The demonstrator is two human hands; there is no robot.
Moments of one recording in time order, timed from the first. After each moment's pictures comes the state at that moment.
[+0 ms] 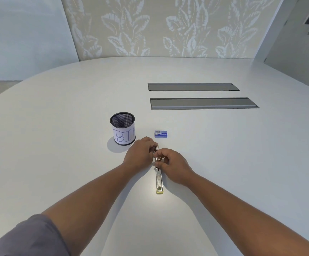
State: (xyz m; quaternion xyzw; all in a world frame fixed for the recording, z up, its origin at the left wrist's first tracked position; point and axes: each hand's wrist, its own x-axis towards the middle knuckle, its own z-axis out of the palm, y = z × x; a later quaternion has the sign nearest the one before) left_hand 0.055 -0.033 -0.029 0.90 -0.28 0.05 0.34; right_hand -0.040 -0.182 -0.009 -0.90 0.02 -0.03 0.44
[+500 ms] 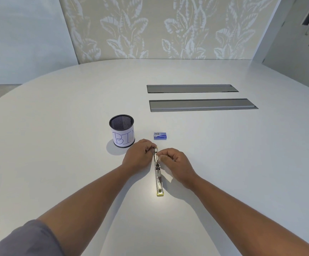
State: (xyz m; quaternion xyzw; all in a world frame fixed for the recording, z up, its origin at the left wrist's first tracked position) left_hand 0.059 -0.031 -0.027 0.88 -0.25 0.01 0.41; right_hand -0.046 -0.185 0.000 -0.80 0.07 -0.06 0.60
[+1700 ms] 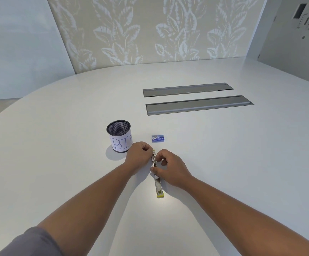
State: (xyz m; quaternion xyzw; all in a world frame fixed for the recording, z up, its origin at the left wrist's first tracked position) left_hand 0.056 -0.043 -0.004 0.88 -0.10 -0.08 0.46; right_hand -0.043 -0.182 -0.015 -0.90 0.03 -0.07 0.42
